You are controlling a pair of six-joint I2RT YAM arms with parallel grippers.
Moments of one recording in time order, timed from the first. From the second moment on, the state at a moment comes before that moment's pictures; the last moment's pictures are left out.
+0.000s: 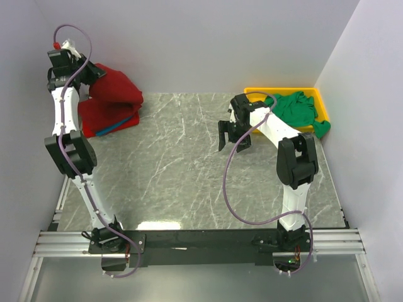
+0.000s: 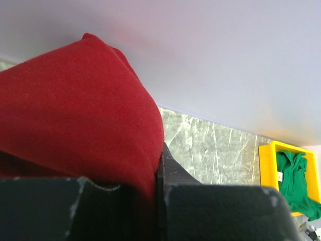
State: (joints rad) left arm 0.30 2.20 2.27 -0.45 0.47 -0.48; right arm 0.35 1.99 1.64 -0.96 -0.23 0.31
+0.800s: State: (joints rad) left arm 0.37 2.11 2.00 -0.51 0.26 -0.41; right arm 0.35 2.00 1.64 -0.96 -0.26 0.30
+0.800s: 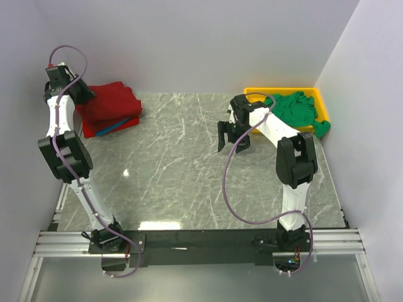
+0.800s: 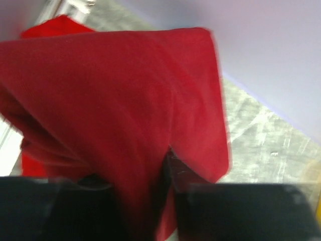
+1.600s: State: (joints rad) left arm 0.08 1.62 1.46 -0.45 -0.13 -0.48; right arm 0.32 1.79 1.52 -0.83 -0.18 0.31
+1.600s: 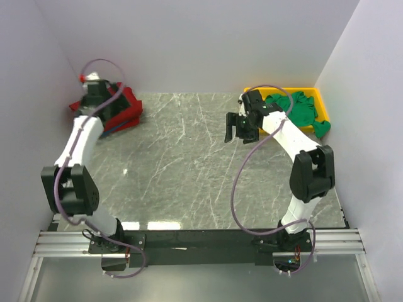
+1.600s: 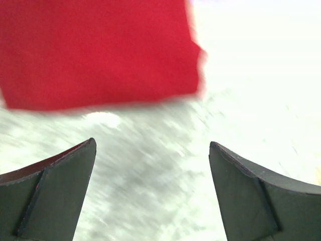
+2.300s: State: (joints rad) left arm -0.56 1.28 0.95 -0.25 -0.24 -0.63; right arm 0.31 1.41 1.15 -0.61 -0.05 0.32
